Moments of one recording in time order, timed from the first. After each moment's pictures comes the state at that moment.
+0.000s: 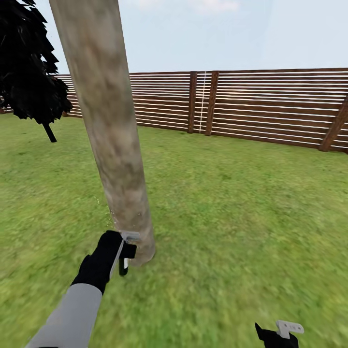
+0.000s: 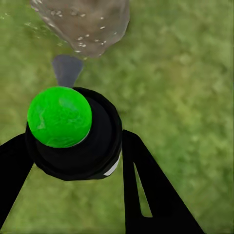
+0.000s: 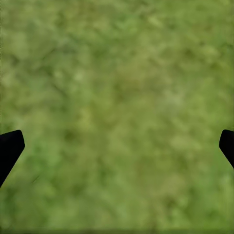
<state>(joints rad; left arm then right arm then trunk) -0.71 -0.12 0.08 -0.93 -0.32 1.01 -0.15 -0.42 -0.18 -0.64 -0.13 0.39 -0.35 0.21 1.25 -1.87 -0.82</state>
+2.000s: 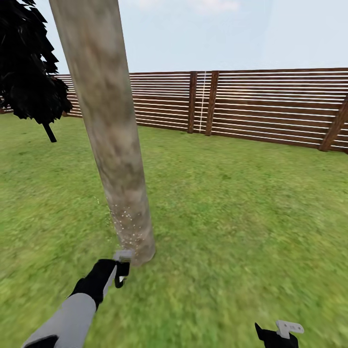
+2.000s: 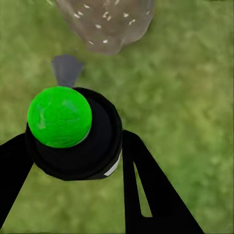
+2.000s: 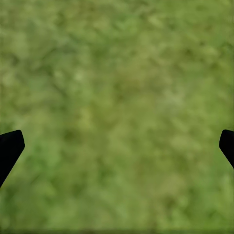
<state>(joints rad) -0.71 -0.07 0.28 -0.52 -0.32 0.49 -0.05 -0.42 -0.18 -0.64 -0.13 0.39 -0.35 0.21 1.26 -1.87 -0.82</state>
